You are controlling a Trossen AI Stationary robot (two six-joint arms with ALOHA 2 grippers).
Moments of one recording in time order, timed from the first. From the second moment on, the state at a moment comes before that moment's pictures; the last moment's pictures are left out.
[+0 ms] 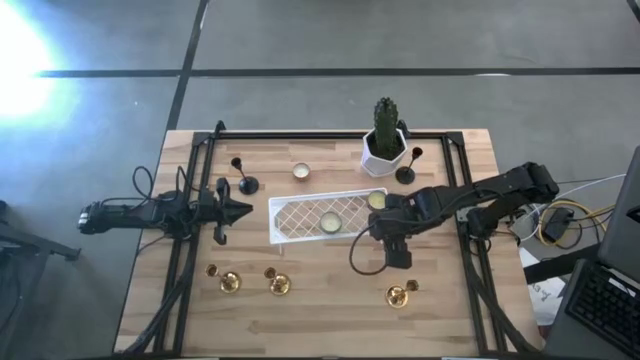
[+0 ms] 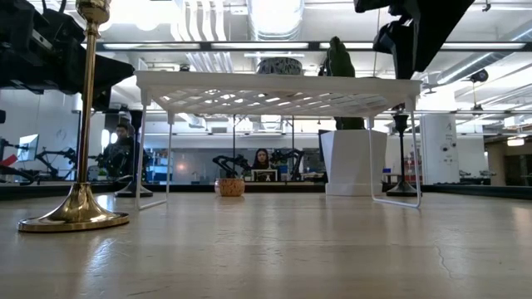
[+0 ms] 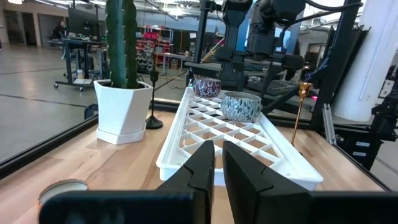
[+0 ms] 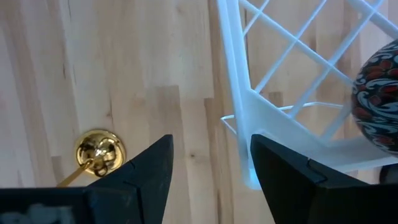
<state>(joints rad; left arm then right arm) -0.02 0.04 0.01 0.03 -0.13 -0.10 0.23 1.51 1.32 -1.15 0.05 0.33</state>
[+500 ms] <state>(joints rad) -0.02 0.04 0.01 0.03 -0.13 -0.10 0.23 1.51 1.32 -1.14 0.02 0.36</state>
